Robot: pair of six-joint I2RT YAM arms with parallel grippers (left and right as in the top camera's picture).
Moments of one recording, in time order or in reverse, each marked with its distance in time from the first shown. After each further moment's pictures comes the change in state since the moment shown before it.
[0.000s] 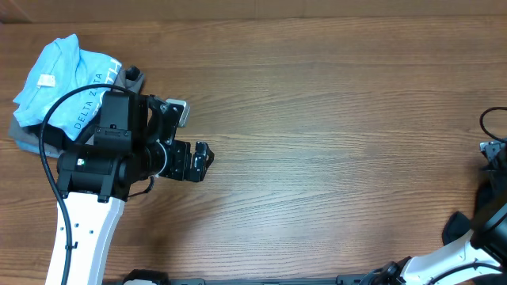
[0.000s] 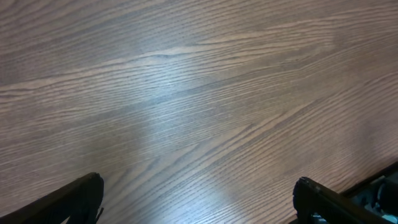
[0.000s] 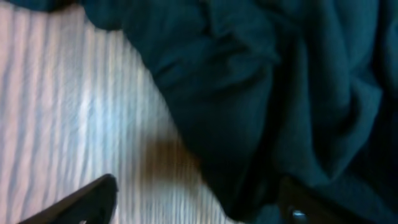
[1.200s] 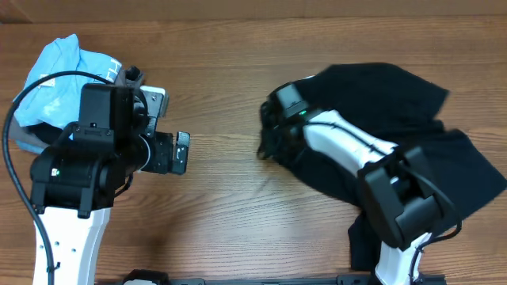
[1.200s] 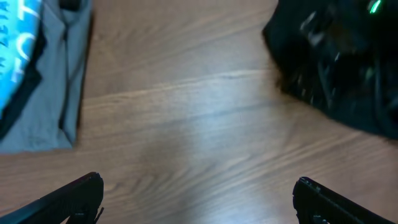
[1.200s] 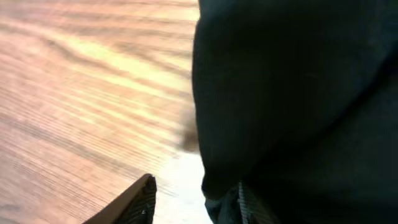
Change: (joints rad) left arm 0.000 0.000 0.200 -0.109 -0.259 0.000; right arm 1.299 0.065 0.015 0.084 -0.478 -0.357
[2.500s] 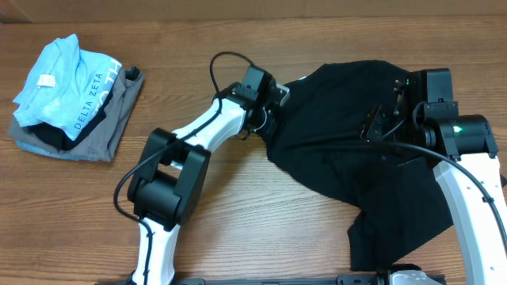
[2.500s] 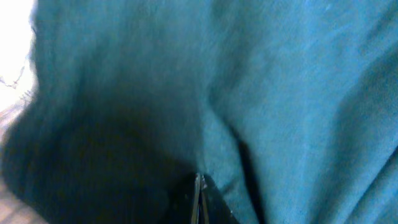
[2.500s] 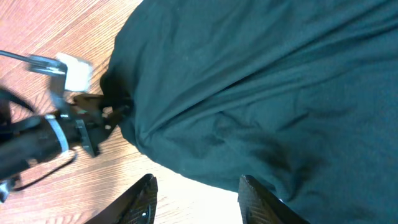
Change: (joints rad) left arm -0.346 0.974 0.011 0.800 0.231 0.018; right arm -0.473 -0.659 0.000 -0.478 0.045 0.133
